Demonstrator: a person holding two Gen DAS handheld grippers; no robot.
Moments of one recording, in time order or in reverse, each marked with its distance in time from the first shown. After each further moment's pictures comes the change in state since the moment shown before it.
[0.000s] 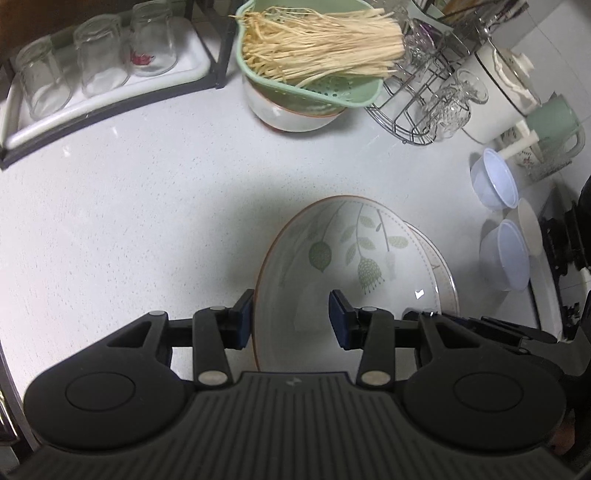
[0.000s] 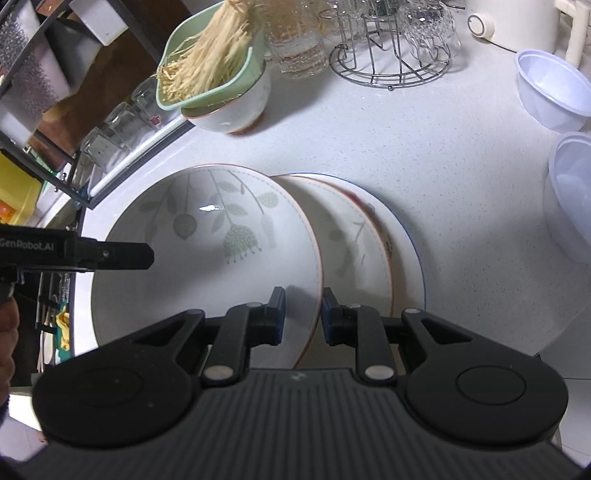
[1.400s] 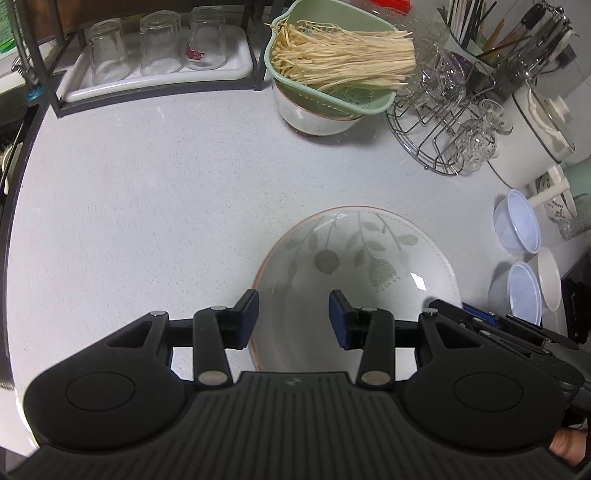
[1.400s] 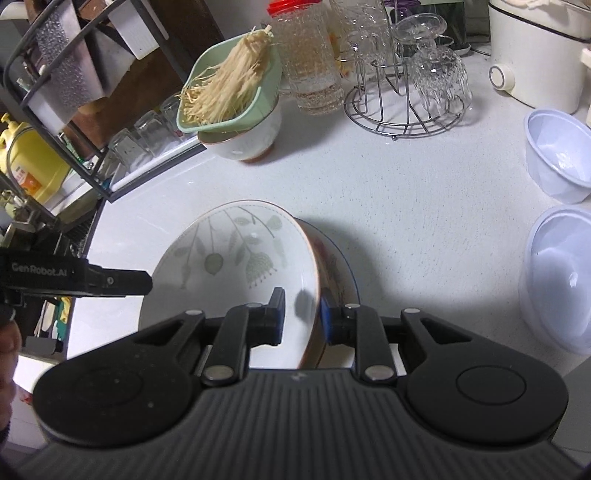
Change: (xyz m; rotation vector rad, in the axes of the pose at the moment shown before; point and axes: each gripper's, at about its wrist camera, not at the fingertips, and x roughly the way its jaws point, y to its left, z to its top) left arm -0.013 -0.044 -0.042 -0.211 -0.126 0.137; right arm -0.021 -0.035 0.017 -0.173 -0.062 0.086
